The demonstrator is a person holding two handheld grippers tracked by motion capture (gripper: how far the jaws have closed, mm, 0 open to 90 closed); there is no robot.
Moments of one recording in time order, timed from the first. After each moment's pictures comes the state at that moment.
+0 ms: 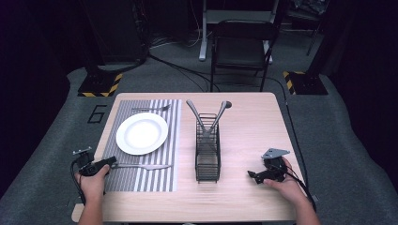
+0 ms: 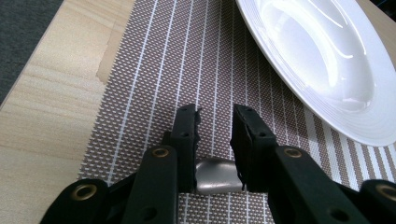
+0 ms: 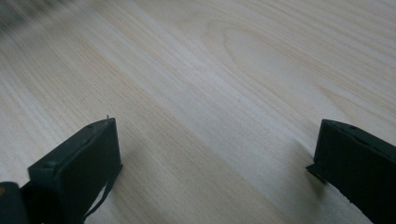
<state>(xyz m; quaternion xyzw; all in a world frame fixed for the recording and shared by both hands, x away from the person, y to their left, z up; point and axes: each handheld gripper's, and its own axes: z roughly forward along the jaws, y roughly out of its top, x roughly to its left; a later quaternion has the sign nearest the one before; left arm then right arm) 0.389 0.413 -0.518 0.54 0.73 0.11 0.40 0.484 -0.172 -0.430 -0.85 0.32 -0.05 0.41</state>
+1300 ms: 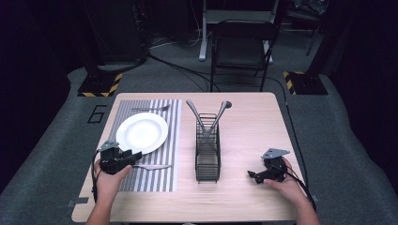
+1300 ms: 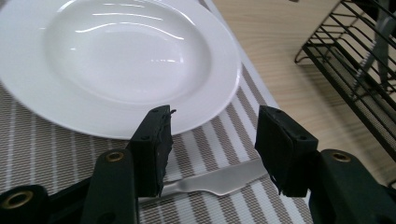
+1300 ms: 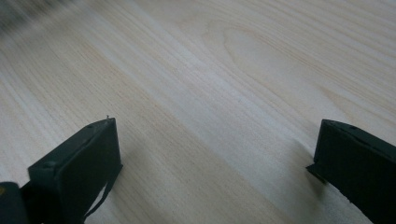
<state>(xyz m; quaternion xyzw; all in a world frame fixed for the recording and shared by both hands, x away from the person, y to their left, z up) 0.382 0.320 -0.467 0.70 0.55 0.15 0.43 0.484 -0.172 -0.430 -0.85 0.32 -0.05 0.41</state>
